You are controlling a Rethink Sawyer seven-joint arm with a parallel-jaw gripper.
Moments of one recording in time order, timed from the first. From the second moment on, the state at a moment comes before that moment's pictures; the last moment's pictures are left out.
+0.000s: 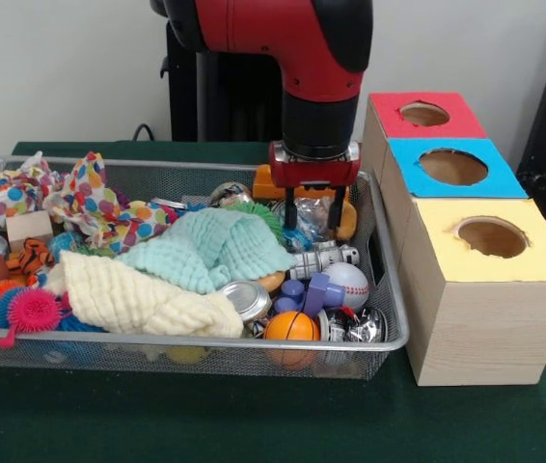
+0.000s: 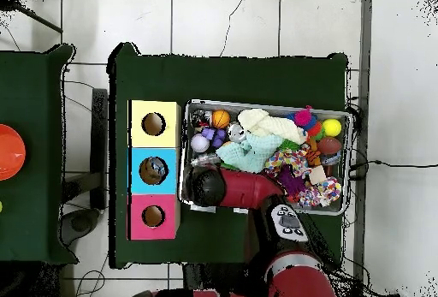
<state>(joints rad) -0.25 -0.51 0.04 1.80 -0.11 0.29 1.58</state>
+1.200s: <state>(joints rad) -0.39 -0.56 0.07 1.83 -0.22 0.32 1.58</state>
